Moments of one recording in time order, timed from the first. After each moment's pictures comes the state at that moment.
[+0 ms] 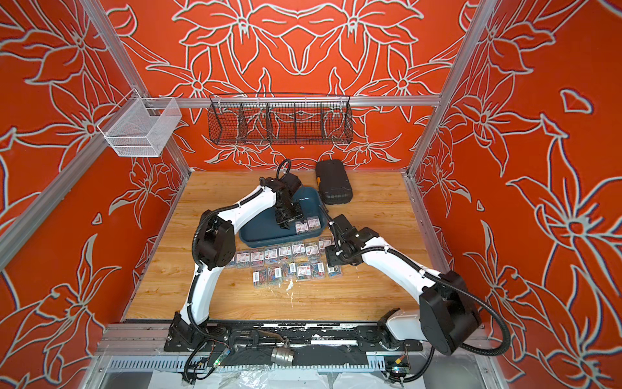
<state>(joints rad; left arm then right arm) -0.52 2.29 2.05 -1.11 0.23 -0.86 0.56 1.29 0.92 -0.81 0.06 0.36</state>
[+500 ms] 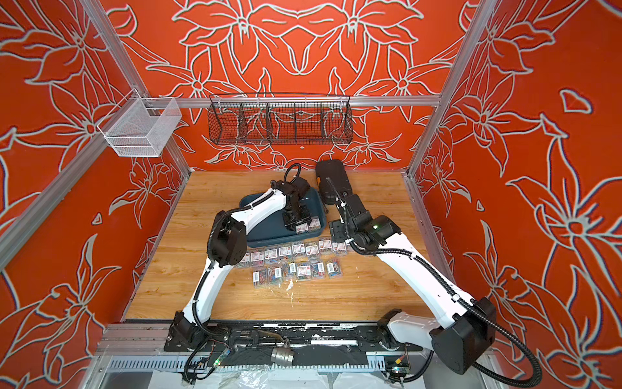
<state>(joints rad) -0.56 2.43 2.19 -1.13 0.18 -0.90 0.54 1.21 1.17 -0.87 0.24 0.24</state>
